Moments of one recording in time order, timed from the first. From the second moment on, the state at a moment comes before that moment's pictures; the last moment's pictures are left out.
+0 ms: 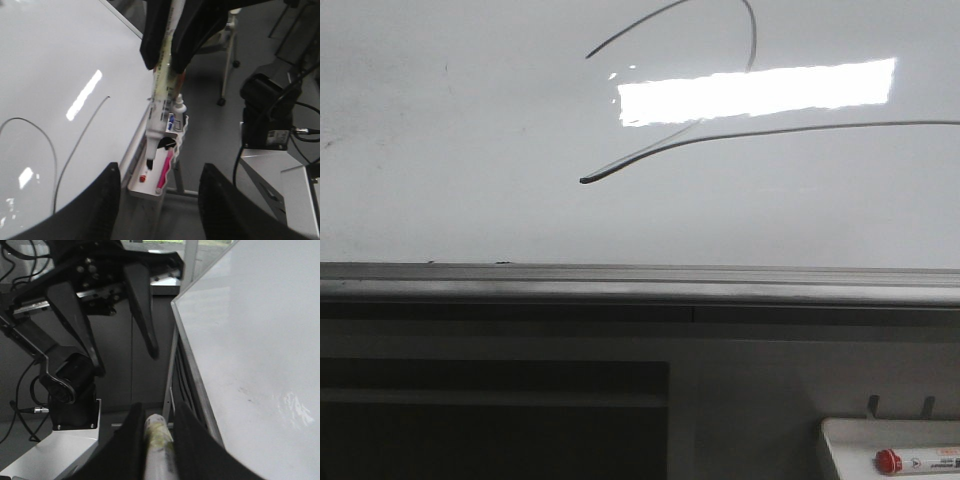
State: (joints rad) left arm -0.51 0.75 -1.01 -0.89 1.07 1.08; right arm 0.69 0.95 -1.11 1.03 0.84 -1.18
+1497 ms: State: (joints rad) left arm -0.46 0.93 -0.85 -0.76 0.46 0.63; right arm 0.83 0.87 -1.12 1.04 0.43 -1.18
